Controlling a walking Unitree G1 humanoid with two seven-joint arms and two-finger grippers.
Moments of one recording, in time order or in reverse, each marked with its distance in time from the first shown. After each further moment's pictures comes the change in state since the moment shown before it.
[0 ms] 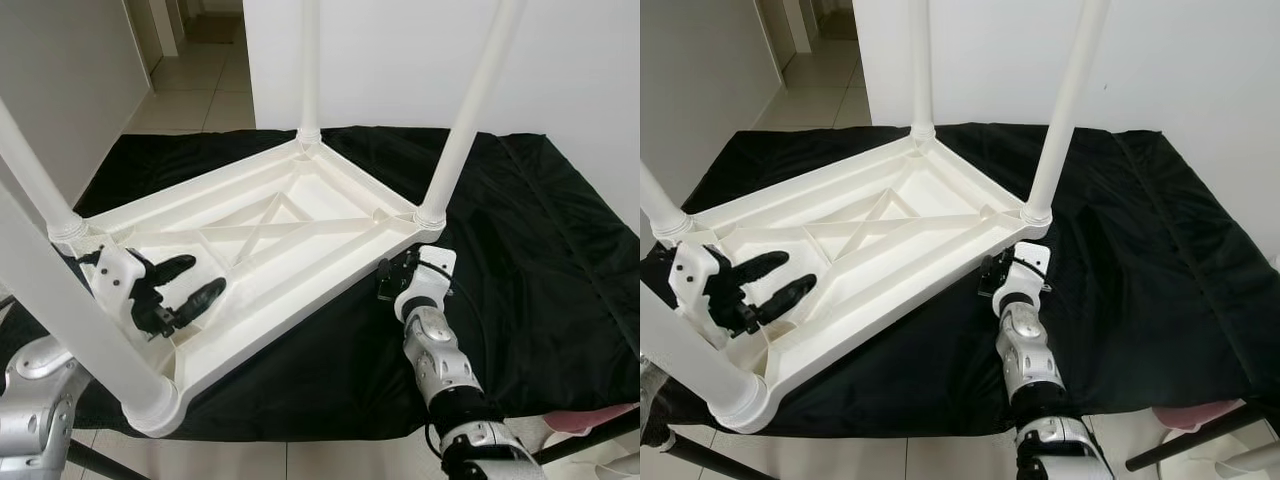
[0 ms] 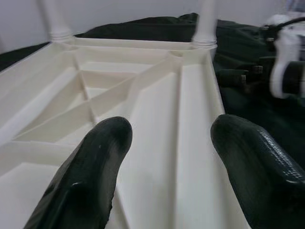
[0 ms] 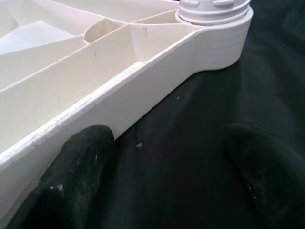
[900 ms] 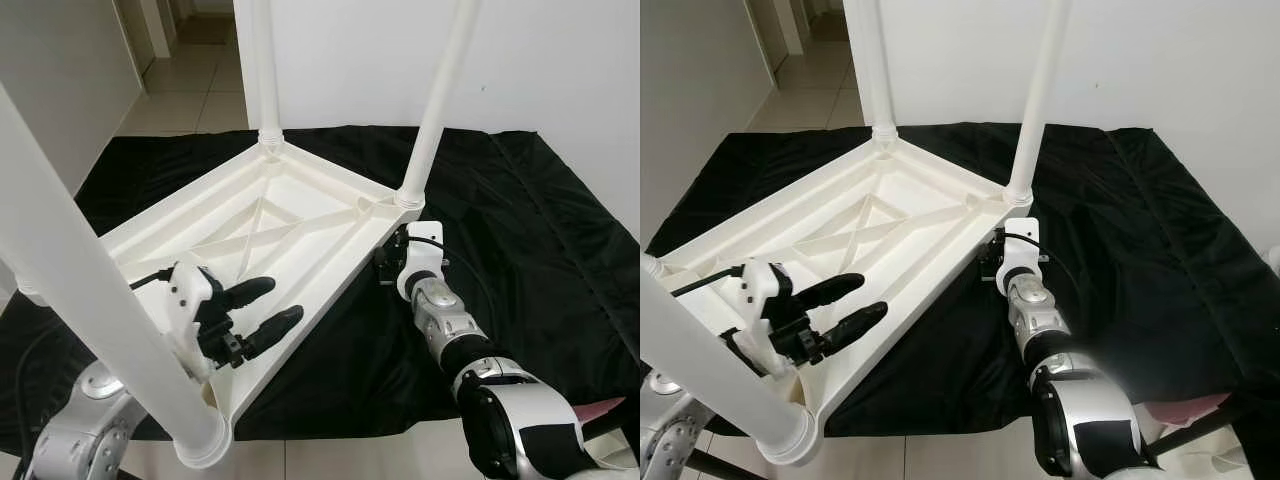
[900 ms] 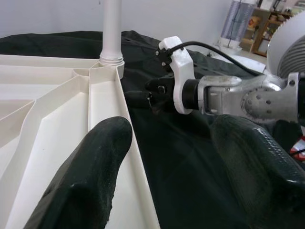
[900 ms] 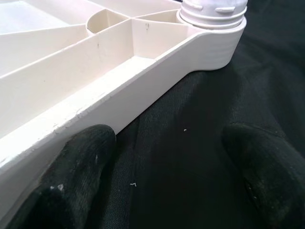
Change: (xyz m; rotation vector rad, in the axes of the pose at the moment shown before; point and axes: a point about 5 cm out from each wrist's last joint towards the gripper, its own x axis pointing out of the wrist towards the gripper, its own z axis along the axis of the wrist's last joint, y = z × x) left arm 0.030 -0.057 0.015 -0.134 -0.085 -0.165; right arm 0.025 0.001 0.012 -0.180 0.021 0.104
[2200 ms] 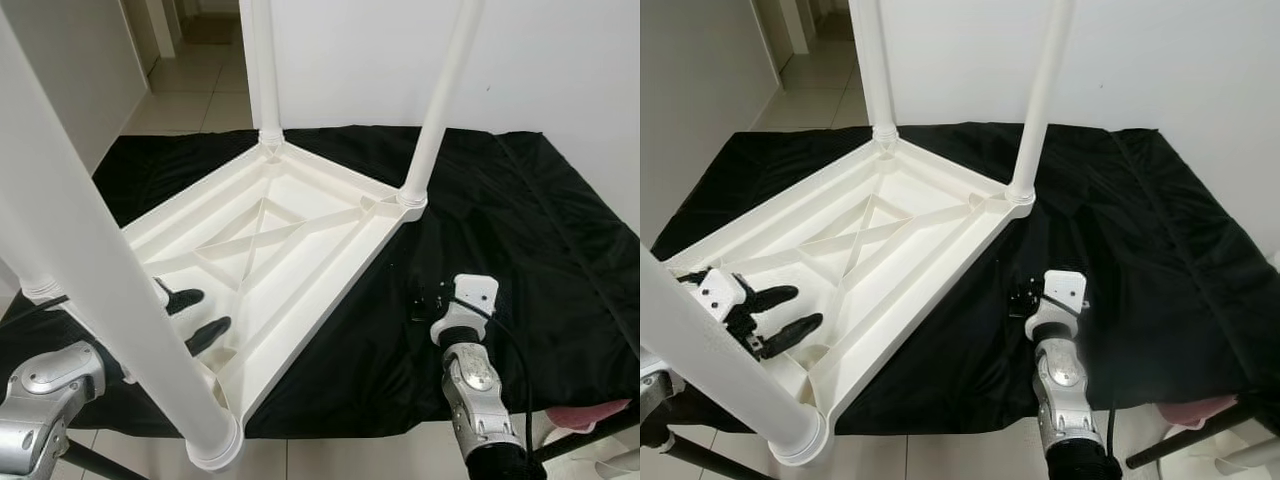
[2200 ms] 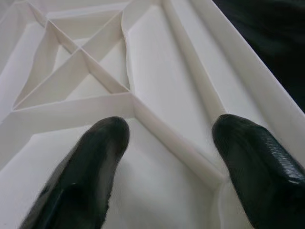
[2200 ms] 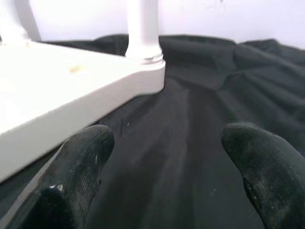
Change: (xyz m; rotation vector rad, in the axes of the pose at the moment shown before) left arm -0.055 0.062 -0.025 0.197 0.330 0.172; right arm -0.084 -0.033 -0.017 0.039 -0.317 -0.124
